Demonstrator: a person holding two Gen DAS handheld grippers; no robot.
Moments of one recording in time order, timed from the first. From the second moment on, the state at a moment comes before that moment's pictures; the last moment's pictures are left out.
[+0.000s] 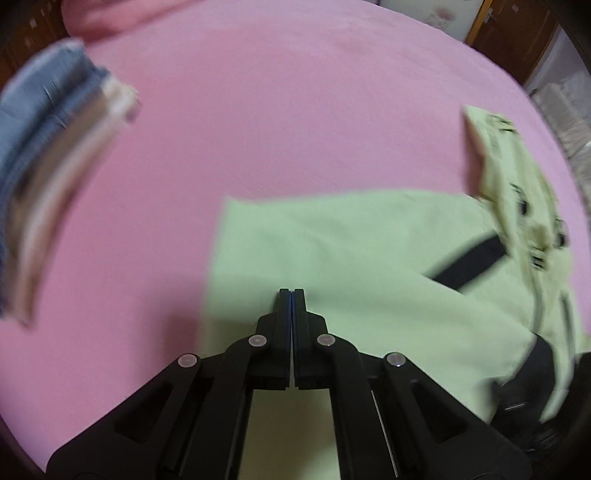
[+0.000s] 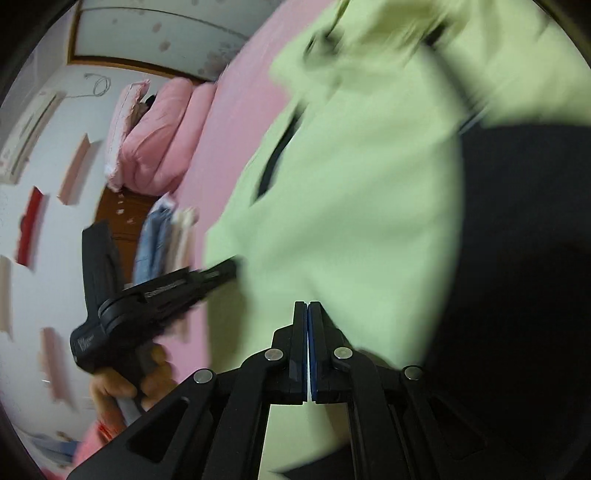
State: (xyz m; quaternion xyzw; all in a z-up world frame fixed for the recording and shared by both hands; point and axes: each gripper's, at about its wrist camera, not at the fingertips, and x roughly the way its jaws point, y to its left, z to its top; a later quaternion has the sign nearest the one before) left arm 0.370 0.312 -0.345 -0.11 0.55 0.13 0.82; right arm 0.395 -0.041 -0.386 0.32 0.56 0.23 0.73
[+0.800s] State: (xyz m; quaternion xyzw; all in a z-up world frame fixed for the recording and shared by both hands) left arm 0.294 0.354 -0.338 -0.09 0.62 0.16 0.77; right arm 0.419 0.079 -0.401 0.33 0.61 0.23 0.68
